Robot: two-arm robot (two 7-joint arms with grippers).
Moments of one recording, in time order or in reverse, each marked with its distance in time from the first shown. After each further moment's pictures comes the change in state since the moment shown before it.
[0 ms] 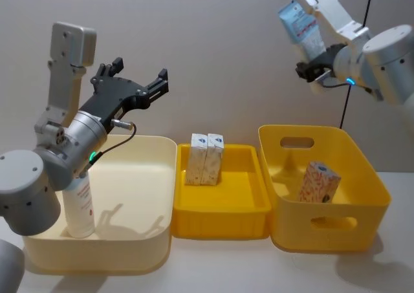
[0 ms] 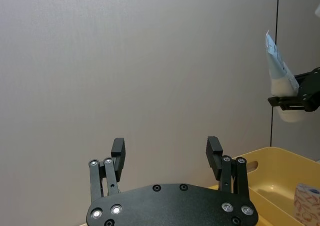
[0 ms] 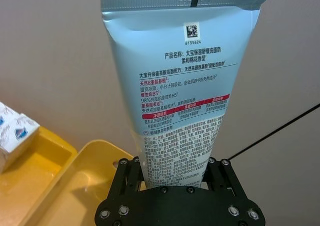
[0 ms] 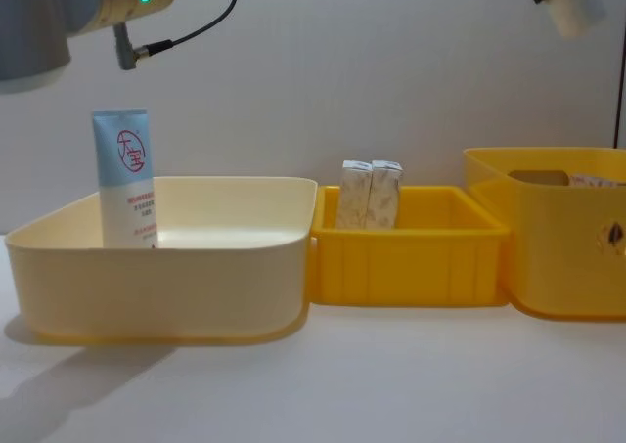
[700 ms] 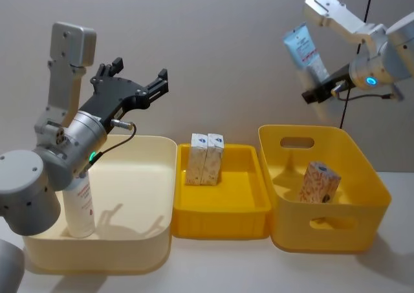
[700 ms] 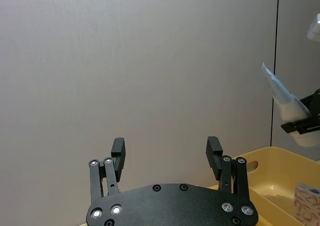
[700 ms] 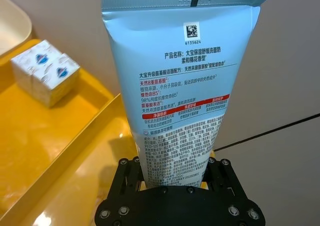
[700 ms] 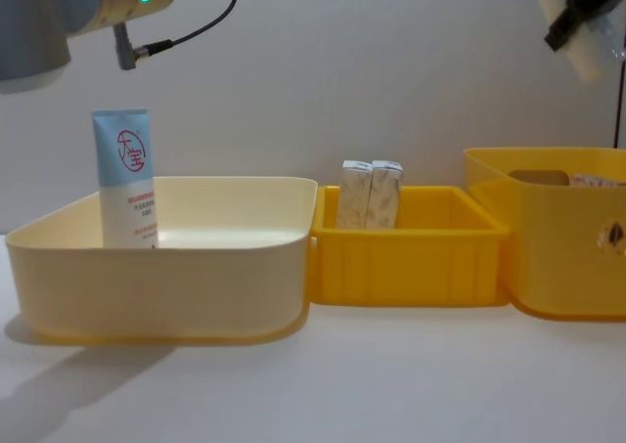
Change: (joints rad) left arm 0.000 0.000 0.000 0.000 0.000 0.000 0.000; right arm 0.153 0.027 -0.079 0.222 -0.023 0.067 0.334
